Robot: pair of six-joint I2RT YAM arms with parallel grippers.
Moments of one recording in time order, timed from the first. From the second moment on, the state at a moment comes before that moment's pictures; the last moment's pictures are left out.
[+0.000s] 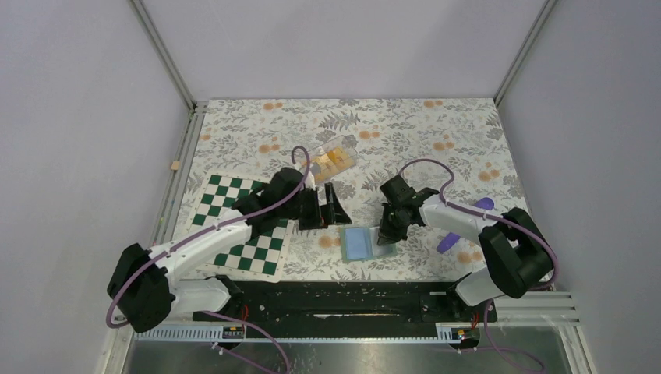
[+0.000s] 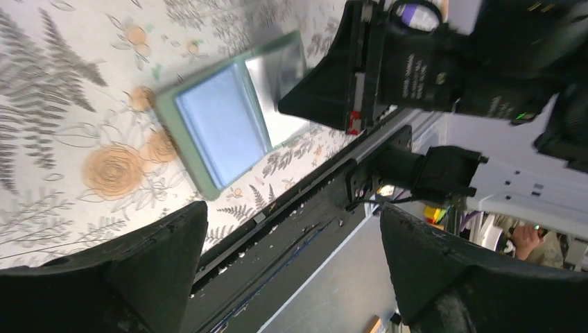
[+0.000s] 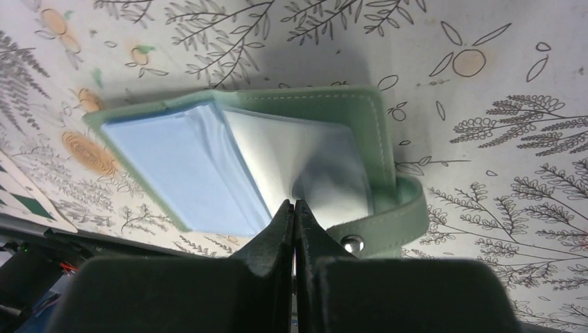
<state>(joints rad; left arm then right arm) -0.78 1.23 0.80 -0.27 0.35 -0.86 0.61 1.47 0.77 -0.56 -0.15 0.83</state>
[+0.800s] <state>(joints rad) -0.31 1.64 1.14 -0.43 0.23 -0.74 0.61 1.41 0.77 -0.48 -0.22 0.85</state>
